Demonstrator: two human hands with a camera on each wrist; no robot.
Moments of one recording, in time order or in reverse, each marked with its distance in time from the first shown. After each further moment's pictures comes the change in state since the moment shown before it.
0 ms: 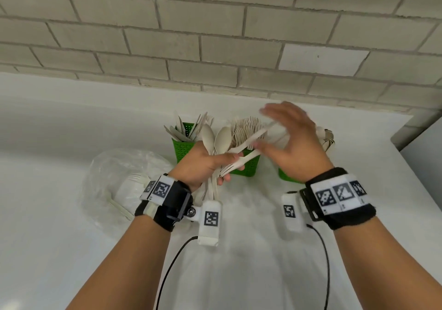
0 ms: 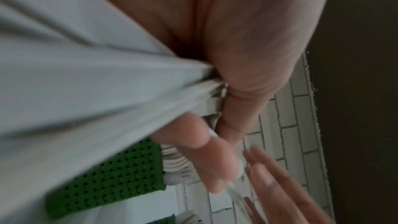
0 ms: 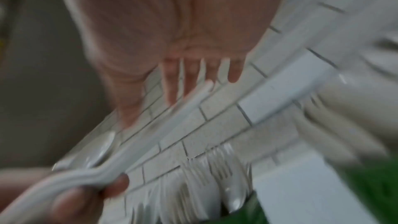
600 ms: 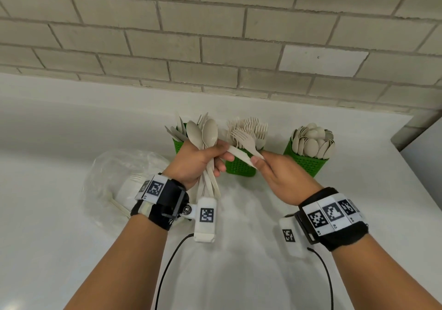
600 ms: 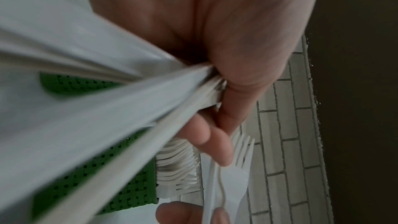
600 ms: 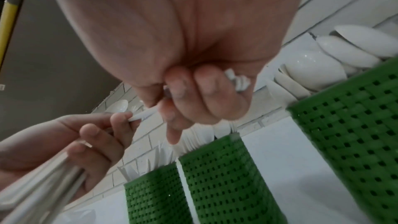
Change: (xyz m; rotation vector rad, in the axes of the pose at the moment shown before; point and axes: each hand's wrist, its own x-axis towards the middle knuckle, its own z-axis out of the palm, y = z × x) left_hand 0.002 0.001 -0.007 -0.164 0.150 0.013; right_hand -0.030 -0.001 0.024 0.019 -0.363 0.067
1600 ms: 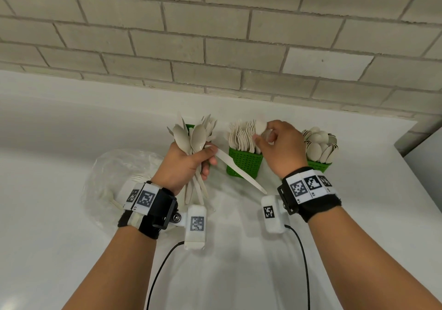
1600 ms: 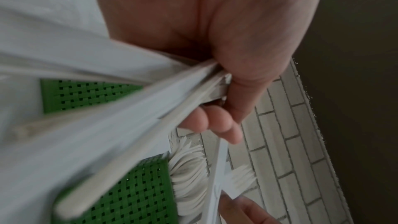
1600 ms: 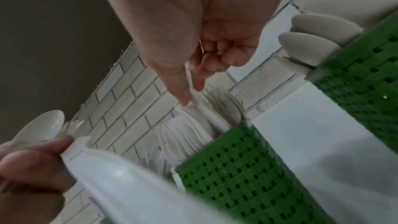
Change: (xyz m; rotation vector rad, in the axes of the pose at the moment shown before) left_hand -0.004 -0.008 -0.023 0.110 0.093 0.197; right_hand 0.055 0.010 -0.001 0.015 0.530 0.122
